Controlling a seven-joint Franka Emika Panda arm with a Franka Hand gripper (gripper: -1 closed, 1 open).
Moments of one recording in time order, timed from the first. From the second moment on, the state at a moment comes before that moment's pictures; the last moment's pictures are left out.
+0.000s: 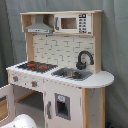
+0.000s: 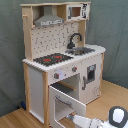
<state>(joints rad) -0.61 -1.52 1.72 -1.71 -0.53 2.61 0.43</state>
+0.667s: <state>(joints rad) -0.61 -1.50 1.74 -1.72 -0.53 2.51 0.61</state>
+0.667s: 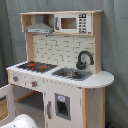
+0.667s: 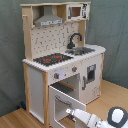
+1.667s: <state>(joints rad) -0.61 -1.49 1.80 -1.72 -0.52 2.32 0.87</state>
